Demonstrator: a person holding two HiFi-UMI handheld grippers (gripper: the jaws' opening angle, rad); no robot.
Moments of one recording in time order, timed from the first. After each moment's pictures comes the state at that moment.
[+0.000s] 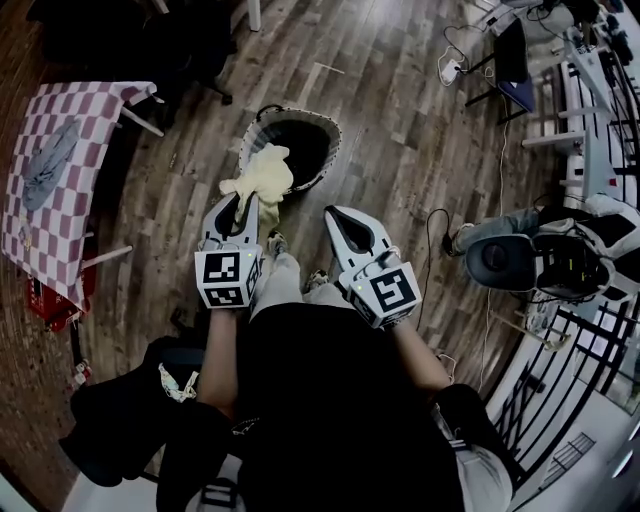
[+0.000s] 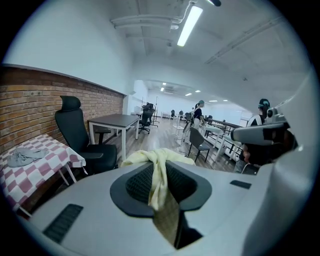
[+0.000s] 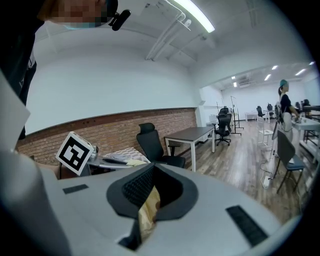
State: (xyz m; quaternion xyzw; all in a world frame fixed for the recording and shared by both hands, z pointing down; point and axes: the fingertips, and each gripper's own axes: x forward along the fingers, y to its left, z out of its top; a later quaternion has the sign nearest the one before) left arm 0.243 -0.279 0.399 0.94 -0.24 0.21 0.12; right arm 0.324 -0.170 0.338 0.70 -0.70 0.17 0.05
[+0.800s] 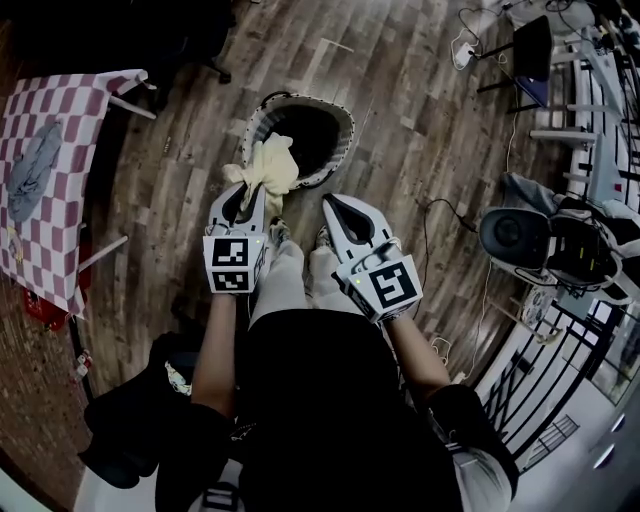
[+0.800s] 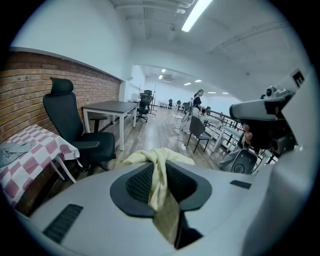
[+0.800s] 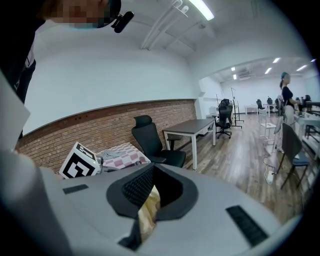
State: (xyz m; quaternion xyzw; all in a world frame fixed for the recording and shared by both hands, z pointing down) left arm 0.261 -0.352 0.491 0.93 -0.21 0.27 0.14; right arm 0.332 -0.265 0.388 0.69 -0.69 0.21 0.06
